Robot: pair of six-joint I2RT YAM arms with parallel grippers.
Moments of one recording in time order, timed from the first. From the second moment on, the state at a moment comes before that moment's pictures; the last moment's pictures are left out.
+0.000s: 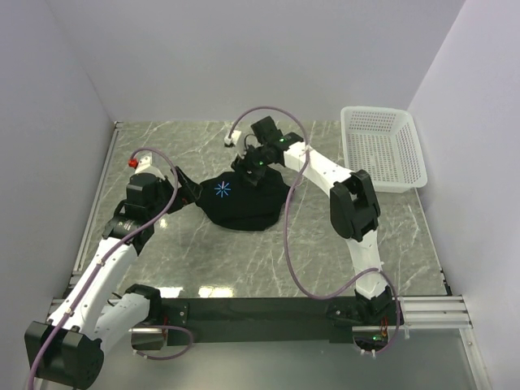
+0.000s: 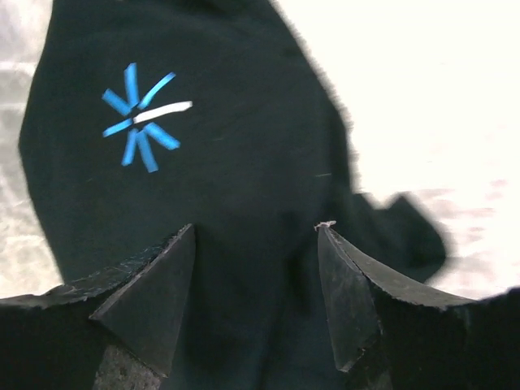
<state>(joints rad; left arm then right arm) -0.23 0.89 0.72 -0.30 0.02 -0.65 0.59 2.17 1.91 -0.64 -0.46 -0.50</state>
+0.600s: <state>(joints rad) -0.23 0.84 0.72 -0.32 0.02 -0.65 0.63 1.92 1.59 -0.64 -0.54 -0.58</state>
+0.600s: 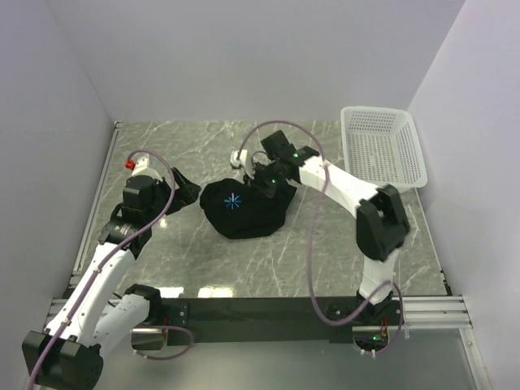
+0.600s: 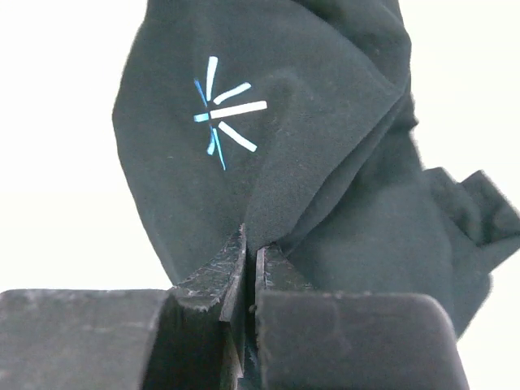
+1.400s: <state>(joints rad) -0.23 0.94 0.62 -0.31 0.28 -0.68 0.73 1.46 1.09 -0.73 -0.53 -0.90</state>
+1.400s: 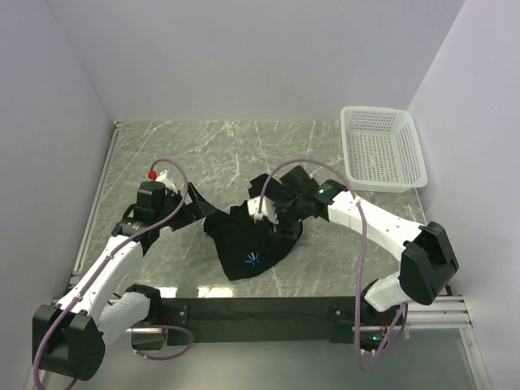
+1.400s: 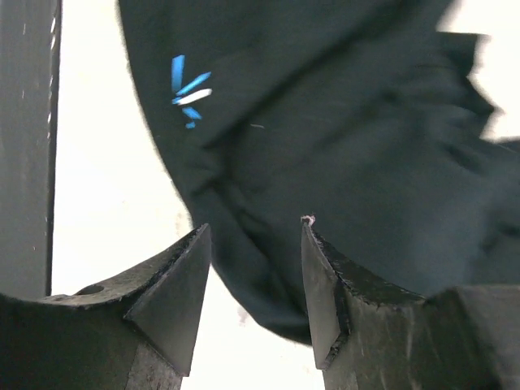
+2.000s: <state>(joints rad) -0.23 1.22 0.57 -0.16 0.21 -0.71 0.39 1.61 1.29 -0.59 -0.61 -0.41</state>
